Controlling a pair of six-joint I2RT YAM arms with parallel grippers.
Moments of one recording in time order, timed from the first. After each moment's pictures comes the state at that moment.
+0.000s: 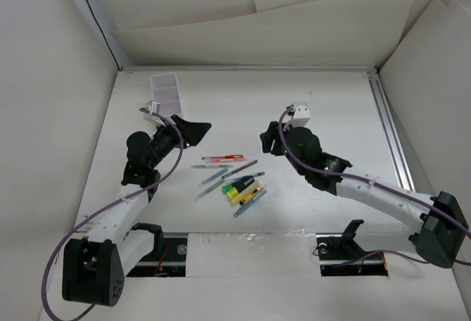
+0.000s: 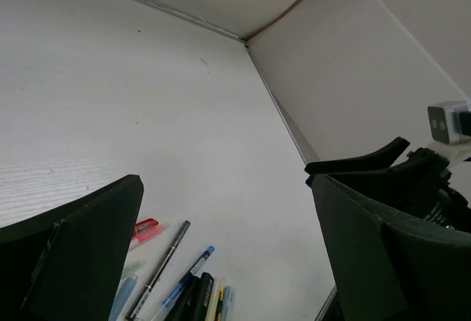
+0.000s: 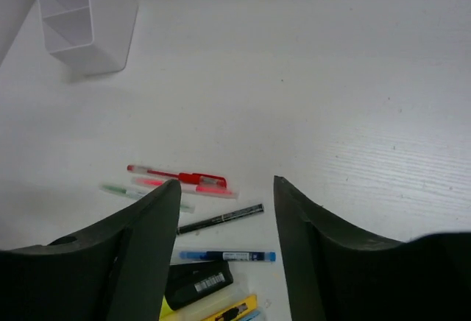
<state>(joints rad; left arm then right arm) -0.14 0.97 0.45 0.55 0.53 -0.81 0.85 1.18 0.83 0.03 0.47 0.47</state>
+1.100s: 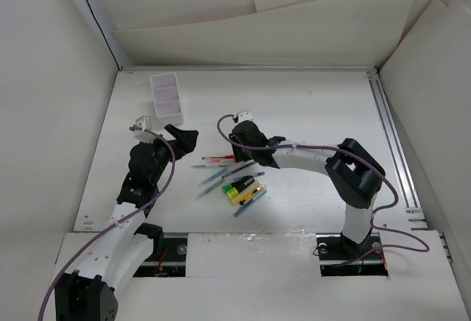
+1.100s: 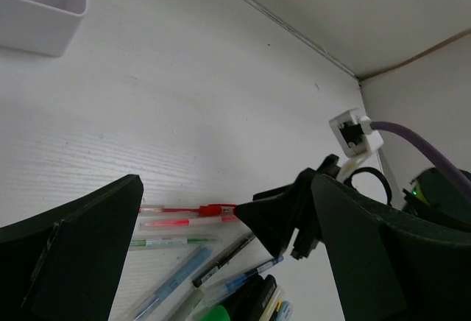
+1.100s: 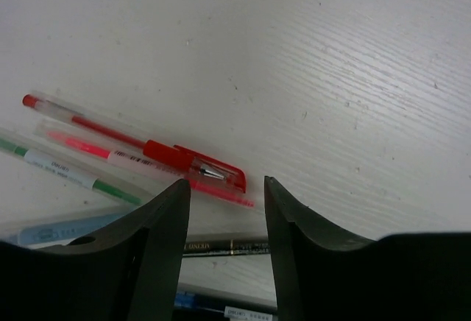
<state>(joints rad) -0.22 0.73 0.40 0.15 0.06 -0.74 0.86 1.85 1.18 -0.10 0.28 0.39</state>
